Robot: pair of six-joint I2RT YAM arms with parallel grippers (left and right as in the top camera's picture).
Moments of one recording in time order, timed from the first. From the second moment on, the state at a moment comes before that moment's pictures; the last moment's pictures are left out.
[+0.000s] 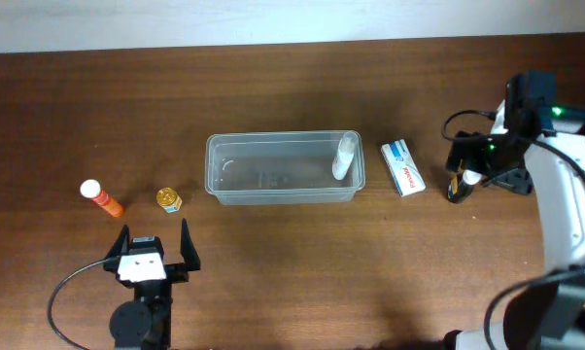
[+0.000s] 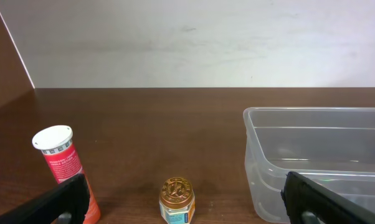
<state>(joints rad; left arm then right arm) -0.02 0.01 0.02 -0.08 -0.10 0.01 -0.21 1.65 1.47 -1.20 -0.02 0.20</state>
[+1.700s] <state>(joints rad) -0.02 0.01 0.02 -0.08 -0.10 0.01 -0.21 1.85 1.36 -0.96 -0.02 0.18</state>
